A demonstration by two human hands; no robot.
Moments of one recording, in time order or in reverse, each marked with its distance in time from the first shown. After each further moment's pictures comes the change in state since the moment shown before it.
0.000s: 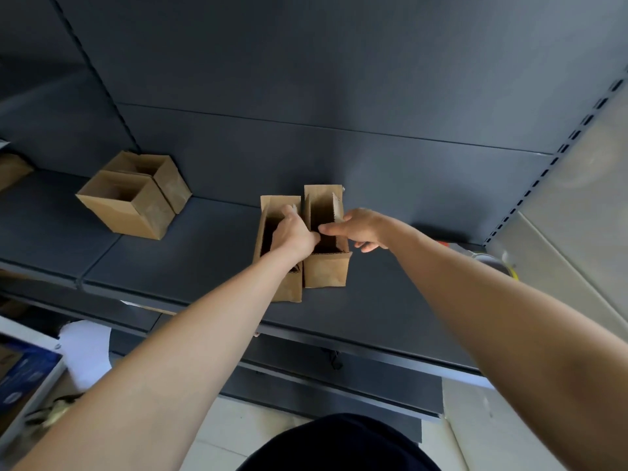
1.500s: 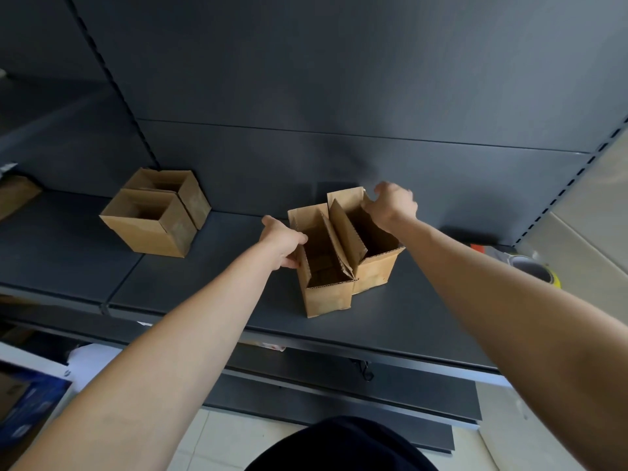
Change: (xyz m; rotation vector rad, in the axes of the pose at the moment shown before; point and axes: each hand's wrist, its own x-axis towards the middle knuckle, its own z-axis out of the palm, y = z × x) left_hand 0.051 -0.060 -0.066 -0.514 -0.176 -0.220; right_hand 0.030 -0.043 0.012 -0.100 0.661 -0.038
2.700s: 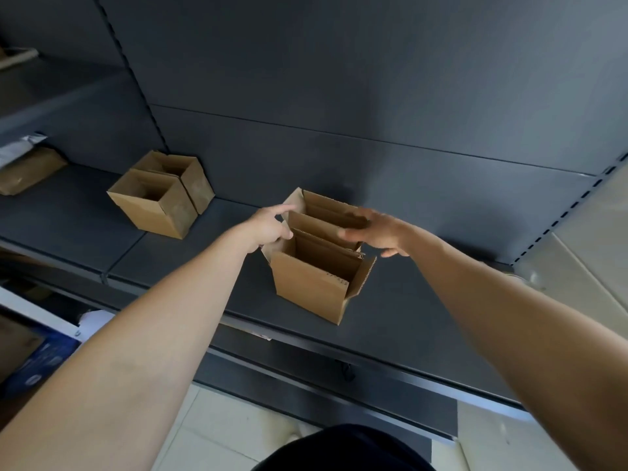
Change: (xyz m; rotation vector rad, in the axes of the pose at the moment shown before) left_hand -0.003 0.009 -0.002 0.317 -0.086 0.219; right_hand -0.003 0.035 -0.017 0.194 -0.675 -0.004
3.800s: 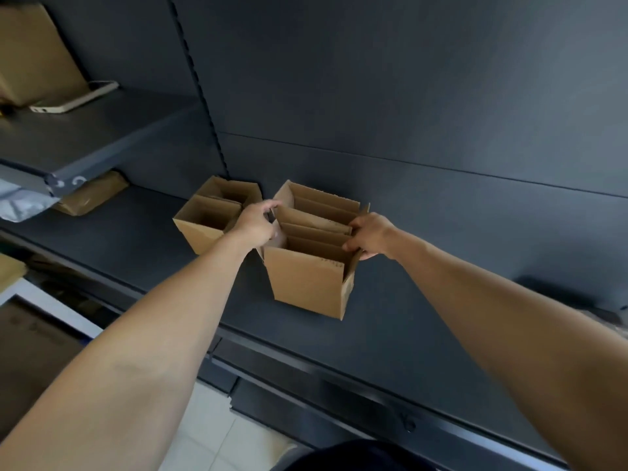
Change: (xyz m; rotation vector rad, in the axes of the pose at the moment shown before) left_hand 0.044 -0.058 -0.136 0.074 0.352 0.038; right_hand 0.068 -0.134 0.073 0.038 -0.008 -0.107
